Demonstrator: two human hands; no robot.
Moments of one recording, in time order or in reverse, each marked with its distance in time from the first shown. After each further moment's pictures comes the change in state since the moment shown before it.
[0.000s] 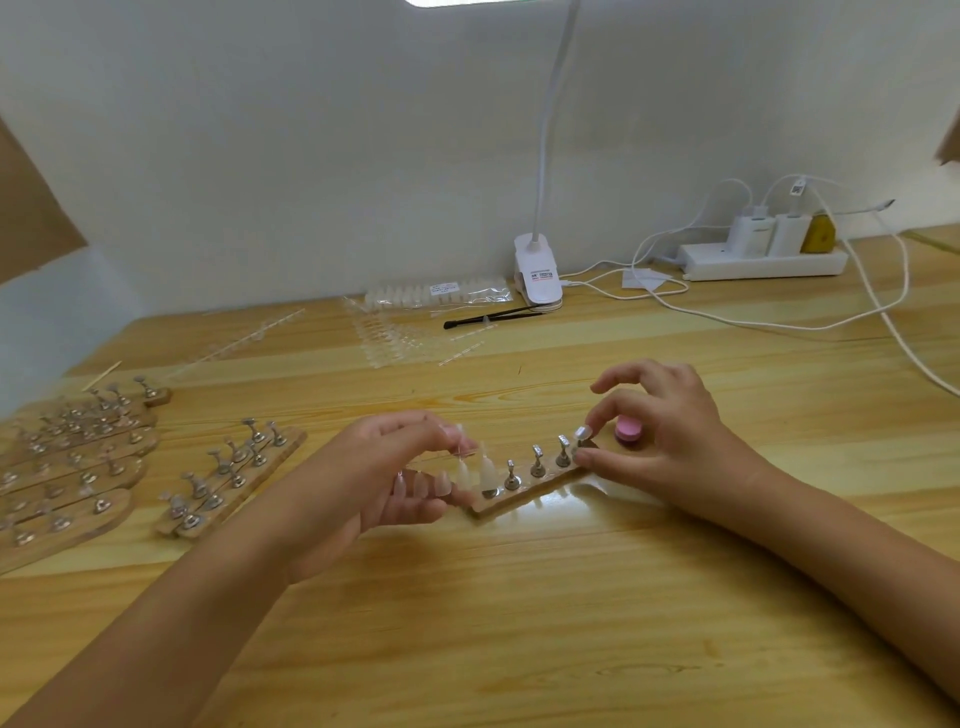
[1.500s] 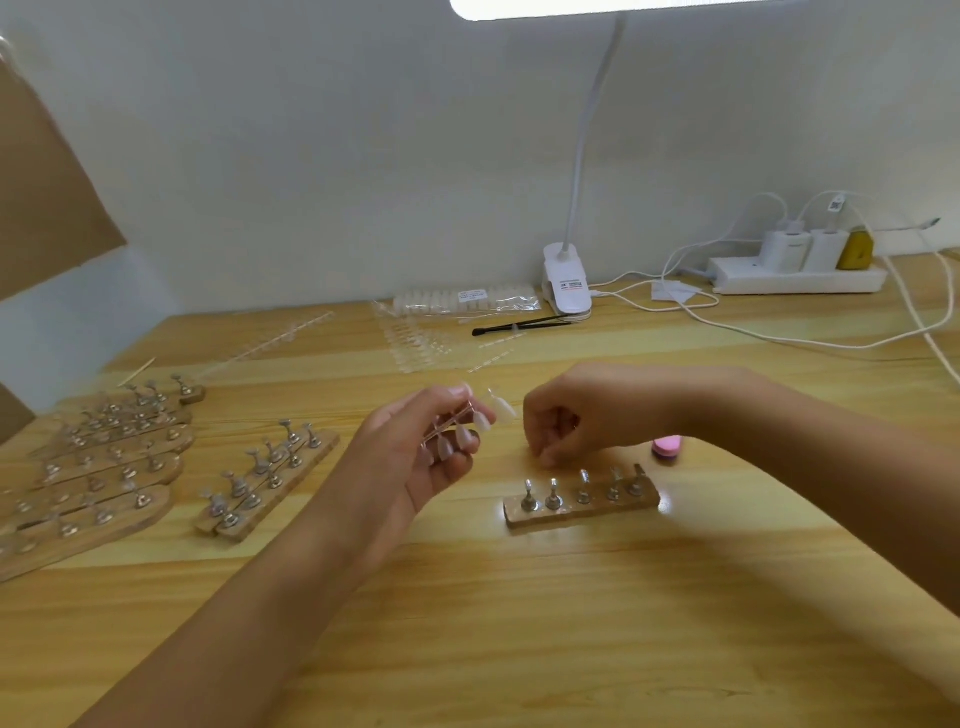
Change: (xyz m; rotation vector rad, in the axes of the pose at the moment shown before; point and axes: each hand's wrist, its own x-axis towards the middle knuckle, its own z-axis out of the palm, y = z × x) left_hand 0.007 -0.004 -0.004 -0.285 0.085 0.232; right_hand 0.095 -0.035 0.010 -0.165 -0.706 -0.204
